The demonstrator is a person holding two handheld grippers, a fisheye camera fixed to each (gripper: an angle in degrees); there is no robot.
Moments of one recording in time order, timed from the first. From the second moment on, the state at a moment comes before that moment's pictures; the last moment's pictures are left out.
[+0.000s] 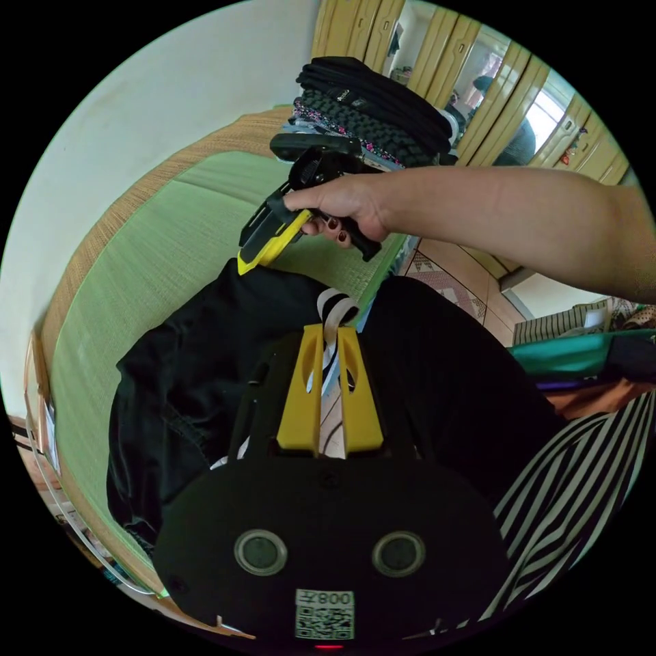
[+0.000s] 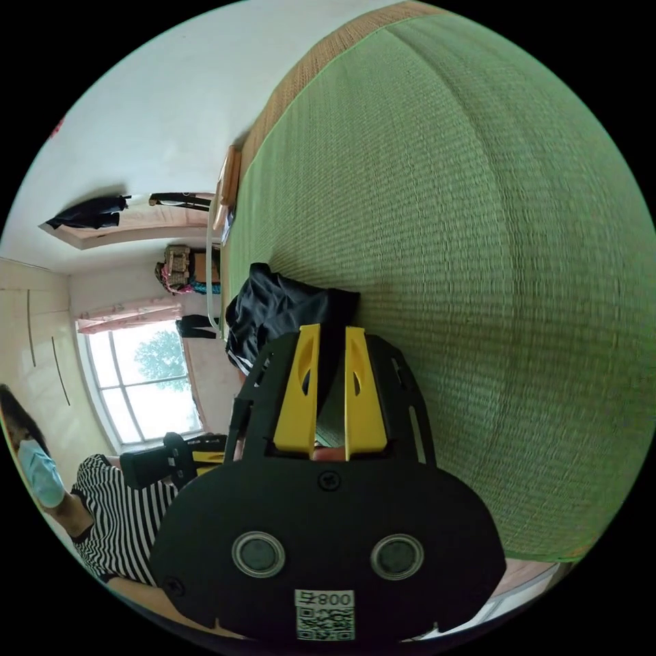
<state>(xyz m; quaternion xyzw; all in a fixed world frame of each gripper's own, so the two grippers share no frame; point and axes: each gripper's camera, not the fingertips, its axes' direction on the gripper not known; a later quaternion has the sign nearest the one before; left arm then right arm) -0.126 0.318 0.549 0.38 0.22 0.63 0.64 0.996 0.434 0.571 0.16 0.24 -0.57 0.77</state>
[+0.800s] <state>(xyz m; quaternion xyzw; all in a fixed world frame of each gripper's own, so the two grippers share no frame) -0.524 0.294 0.354 0.40 0.53 0.44 0.60 0.962 0.534 0.720 0.23 0.22 -0.67 0.67</state>
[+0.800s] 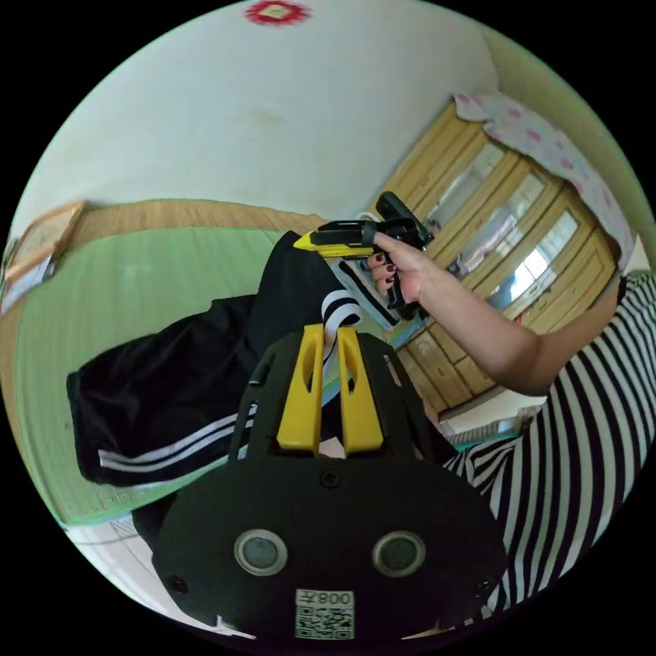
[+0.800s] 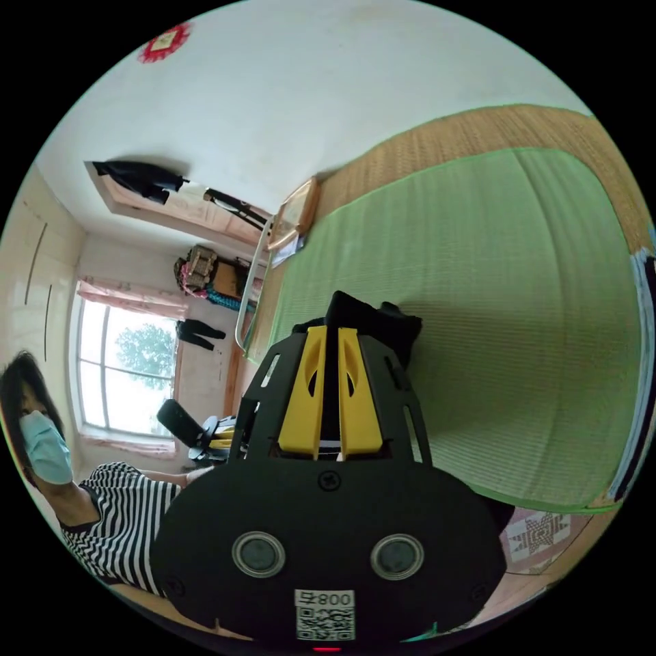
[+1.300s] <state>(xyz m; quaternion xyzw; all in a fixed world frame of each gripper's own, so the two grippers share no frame) -0.789 0.198 0.364 0.31 0.70 0.20 0.61 0.882 0.425 1.003 0.16 0.38 -0.66 0.63</state>
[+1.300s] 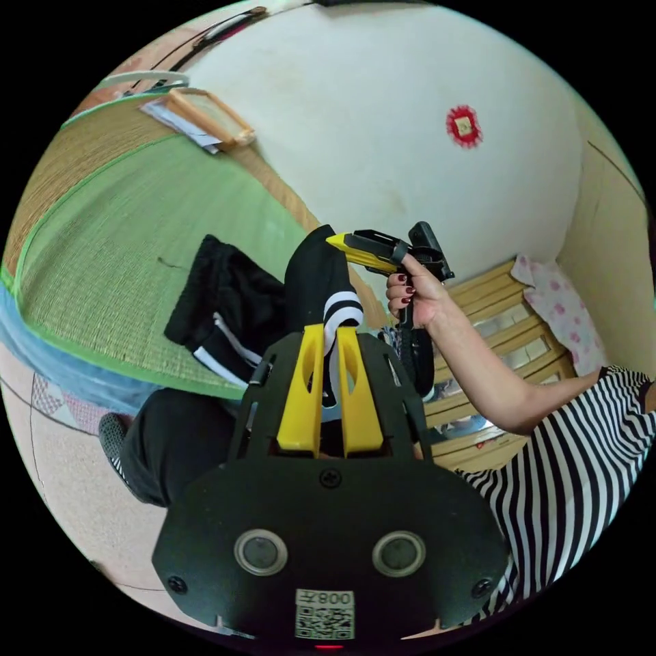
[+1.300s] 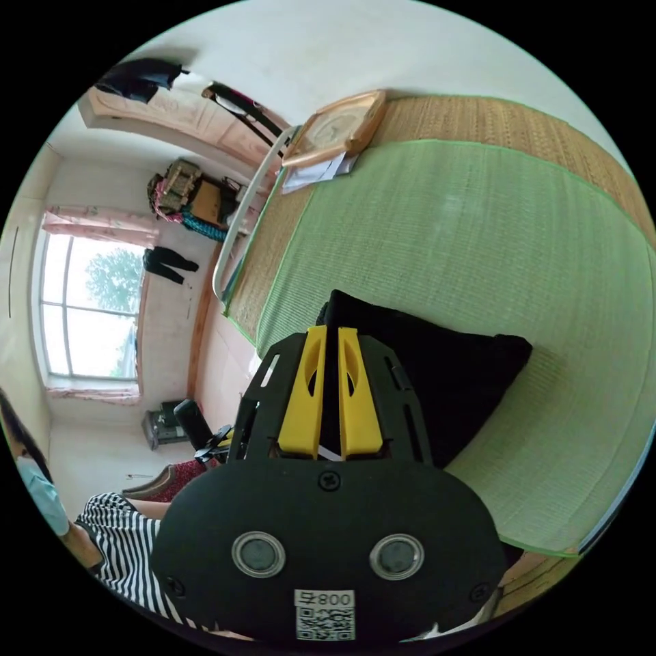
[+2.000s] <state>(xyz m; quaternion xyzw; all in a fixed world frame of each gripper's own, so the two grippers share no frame) -0.944 0.159 0.297 0.22 0.77 0.09 0.58 0.826 0.254 1.134 0.13 0.47 -0.62 0.62</state>
